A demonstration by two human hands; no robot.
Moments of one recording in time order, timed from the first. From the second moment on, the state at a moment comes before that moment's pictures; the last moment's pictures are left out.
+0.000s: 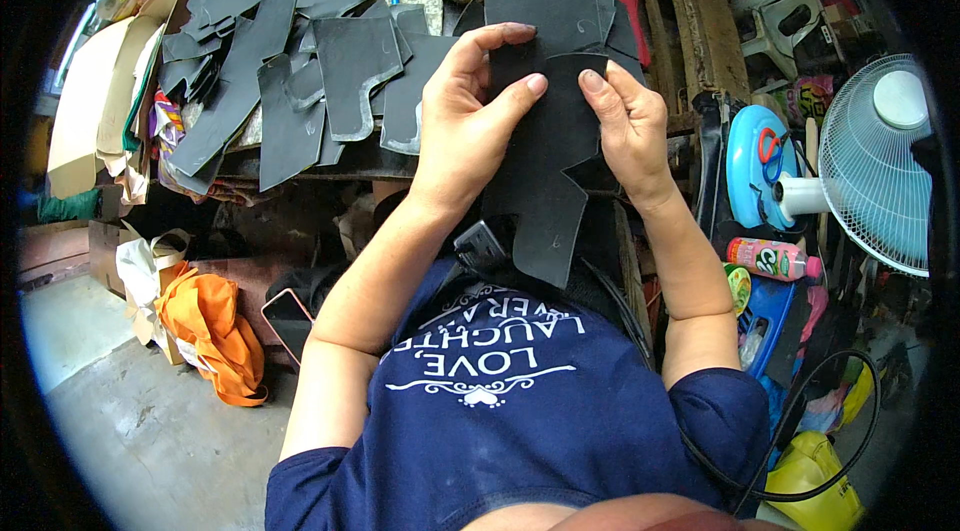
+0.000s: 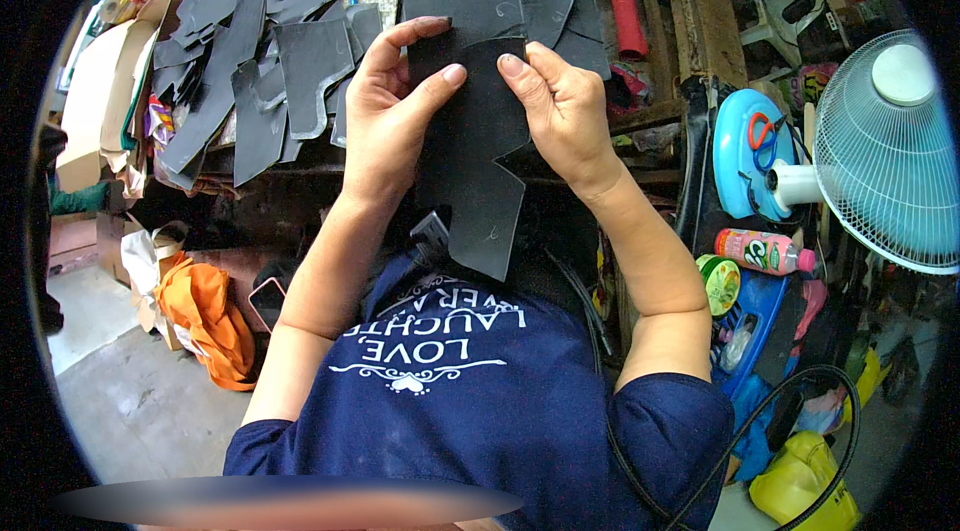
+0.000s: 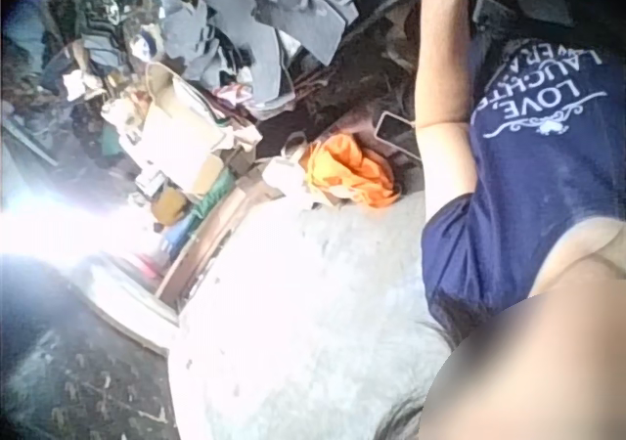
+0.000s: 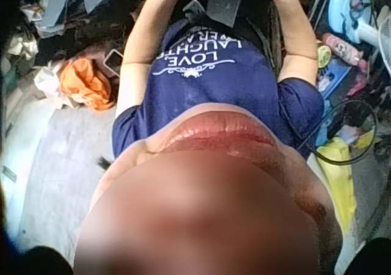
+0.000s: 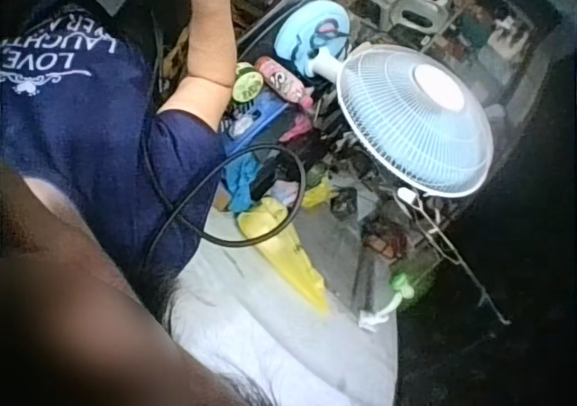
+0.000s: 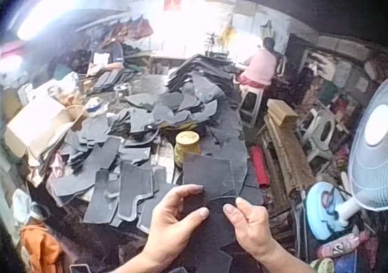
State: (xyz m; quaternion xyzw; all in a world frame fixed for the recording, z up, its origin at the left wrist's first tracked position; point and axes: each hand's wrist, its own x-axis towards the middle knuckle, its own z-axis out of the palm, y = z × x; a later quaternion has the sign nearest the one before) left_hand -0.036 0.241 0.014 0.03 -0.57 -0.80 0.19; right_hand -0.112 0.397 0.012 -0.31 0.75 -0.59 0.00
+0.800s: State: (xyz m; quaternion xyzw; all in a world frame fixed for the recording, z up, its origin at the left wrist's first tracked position) left_hand -0.052 0.265 0.014 -0.02 -0.66 -0.70 0.28; right_hand -0.128 0.407 0.030 -0.23 0.72 -0.64 -0.08
